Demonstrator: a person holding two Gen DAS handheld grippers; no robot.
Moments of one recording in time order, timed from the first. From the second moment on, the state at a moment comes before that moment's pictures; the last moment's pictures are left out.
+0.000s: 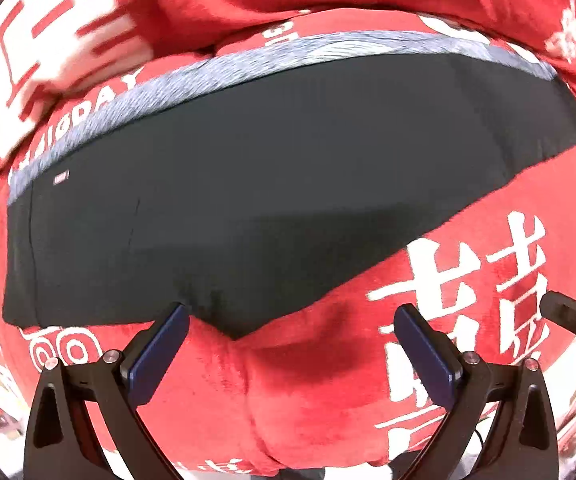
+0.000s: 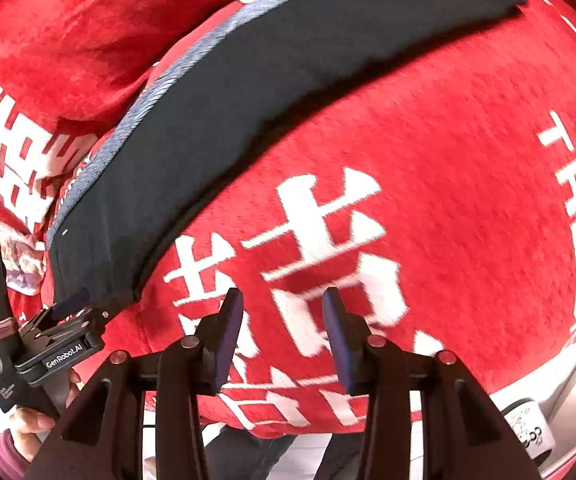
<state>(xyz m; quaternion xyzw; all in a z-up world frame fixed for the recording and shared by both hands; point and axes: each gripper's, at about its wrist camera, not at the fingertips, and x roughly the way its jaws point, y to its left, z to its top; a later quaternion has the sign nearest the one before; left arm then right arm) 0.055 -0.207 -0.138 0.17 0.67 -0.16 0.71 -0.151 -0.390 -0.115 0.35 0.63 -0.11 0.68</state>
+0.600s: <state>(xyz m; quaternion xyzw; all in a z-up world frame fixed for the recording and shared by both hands) 0.035 -0.348 -0.134 0.20 0.67 -0.17 0.70 -0.165 -0.492 -0.122 0.40 0.62 -0.11 0.67</state>
